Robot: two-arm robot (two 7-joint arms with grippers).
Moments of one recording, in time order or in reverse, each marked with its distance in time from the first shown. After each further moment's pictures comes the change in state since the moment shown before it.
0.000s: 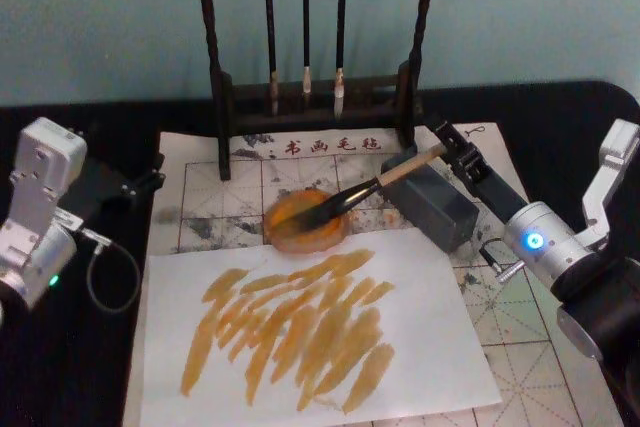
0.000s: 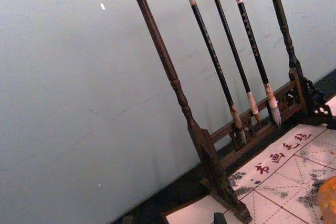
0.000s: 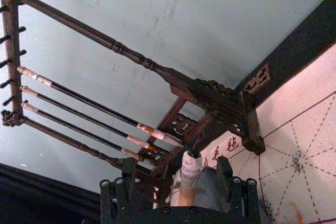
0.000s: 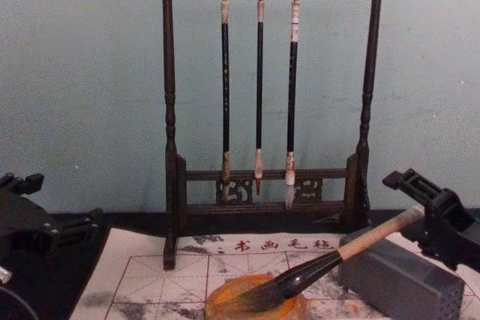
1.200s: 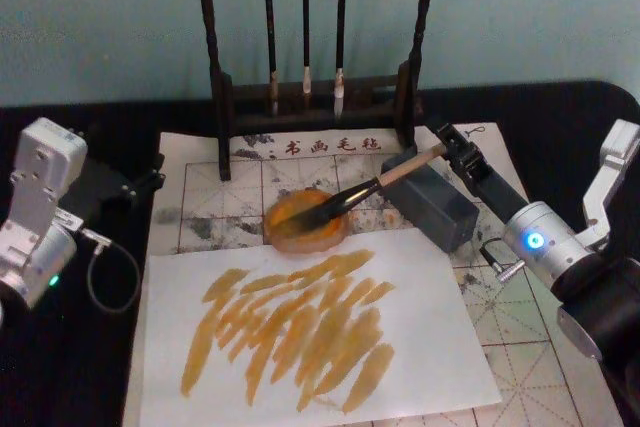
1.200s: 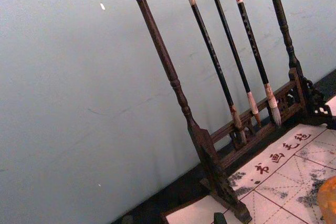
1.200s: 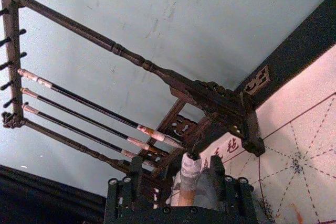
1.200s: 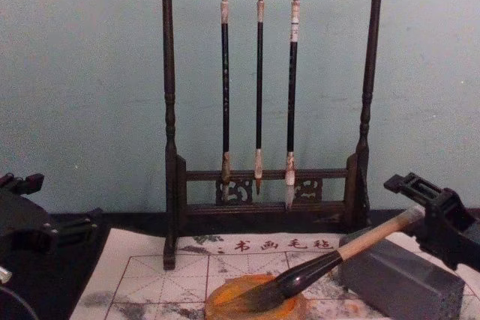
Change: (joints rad) left arm 0.000 0.000 0.000 0.000 0.000 0.000 0.000; right arm 0.003 0.002 -0.004 0.004 0.008 -0.005 0.002
